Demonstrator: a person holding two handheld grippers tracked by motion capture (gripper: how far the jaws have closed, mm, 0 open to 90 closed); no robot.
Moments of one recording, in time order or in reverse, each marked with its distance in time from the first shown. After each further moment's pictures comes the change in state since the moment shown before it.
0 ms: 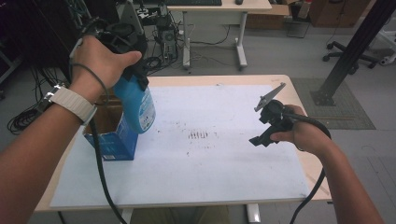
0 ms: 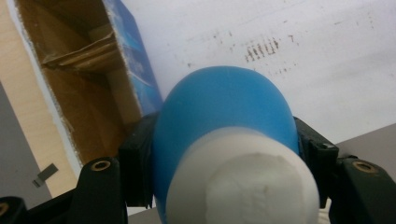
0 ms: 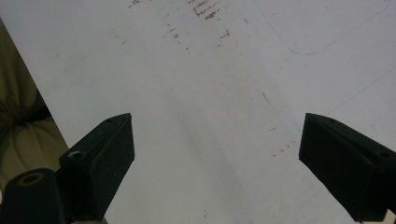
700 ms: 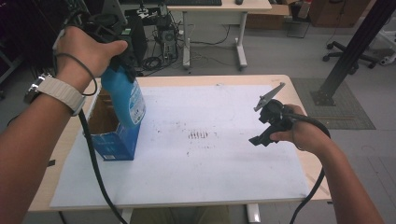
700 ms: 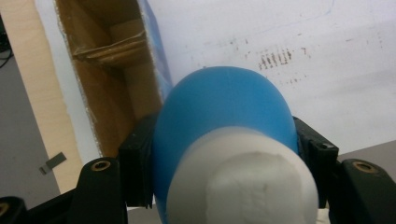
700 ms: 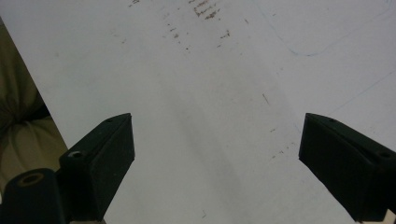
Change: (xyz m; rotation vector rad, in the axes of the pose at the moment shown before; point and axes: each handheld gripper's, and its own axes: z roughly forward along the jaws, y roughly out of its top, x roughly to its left) left arm 0.026 0.002 -0.013 -0.005 0.011 -0.080; right arm -0.001 0.001 0.001 0.004 0.003 -0.008
